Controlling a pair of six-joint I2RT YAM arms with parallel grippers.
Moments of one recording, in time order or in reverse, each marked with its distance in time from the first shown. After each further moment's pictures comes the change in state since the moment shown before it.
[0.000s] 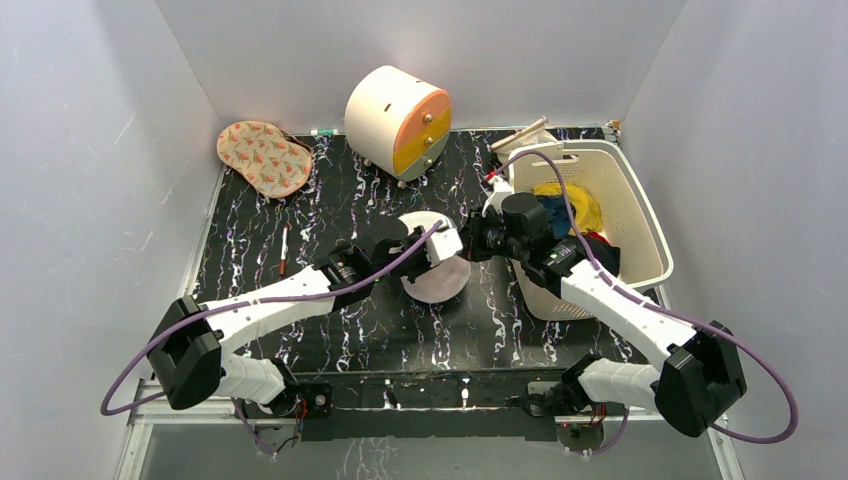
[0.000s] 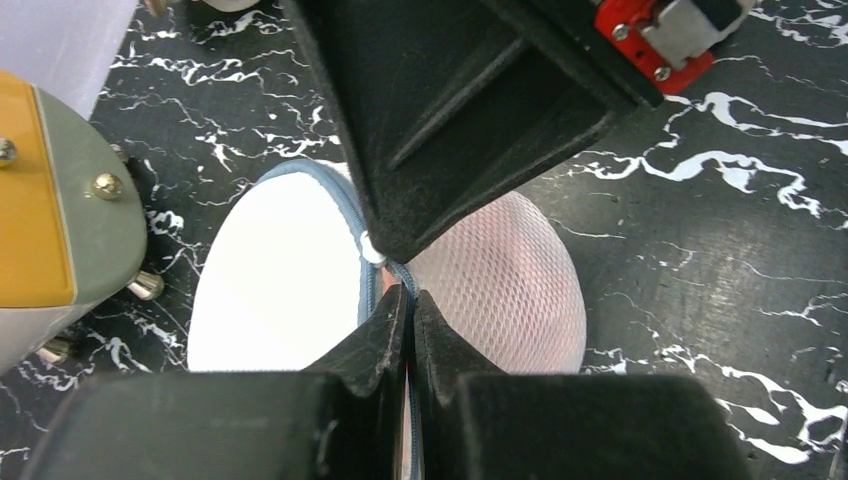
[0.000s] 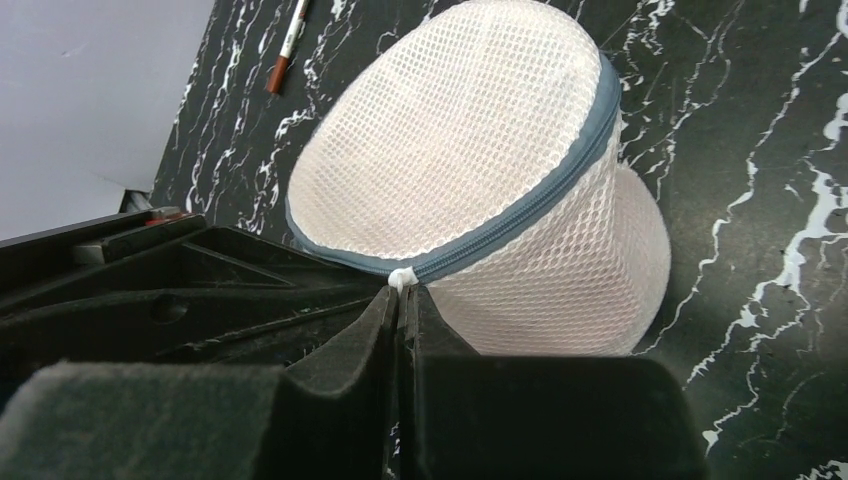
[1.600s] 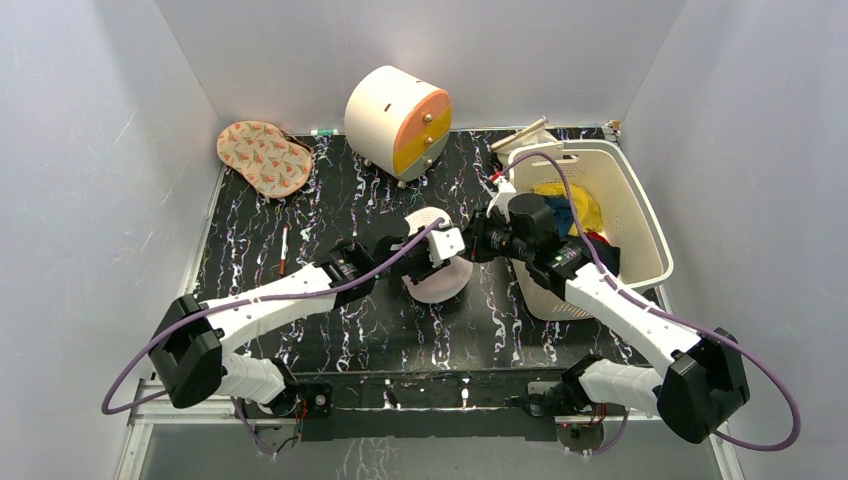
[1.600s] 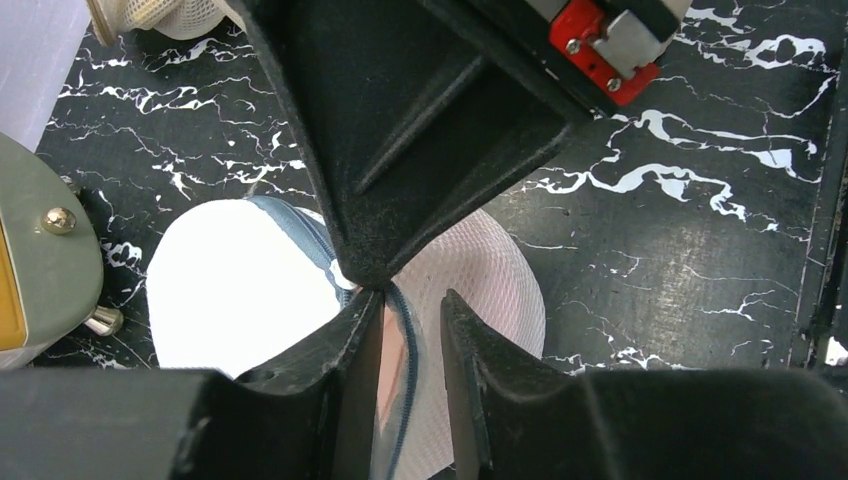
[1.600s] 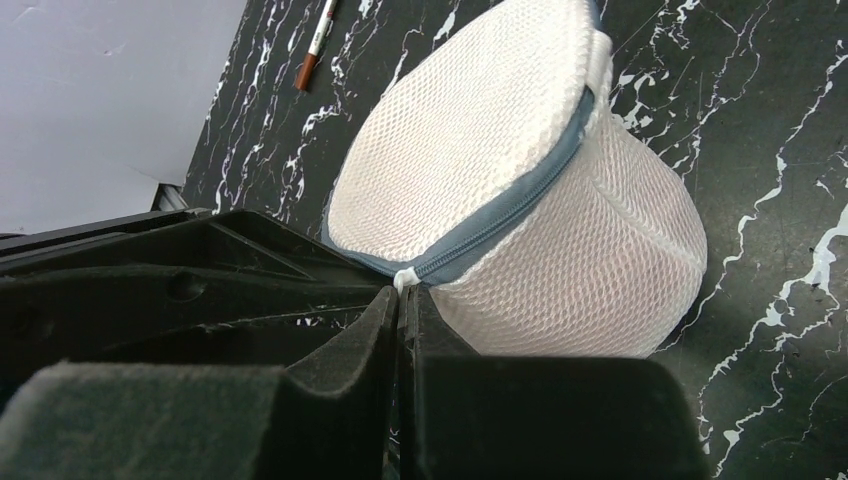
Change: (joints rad) left arm -0.001 0.004 0.026 -0.018 0.090 -0.015; right arm -0.019 -0.032 -0.019 0.014 -0.046 0.022
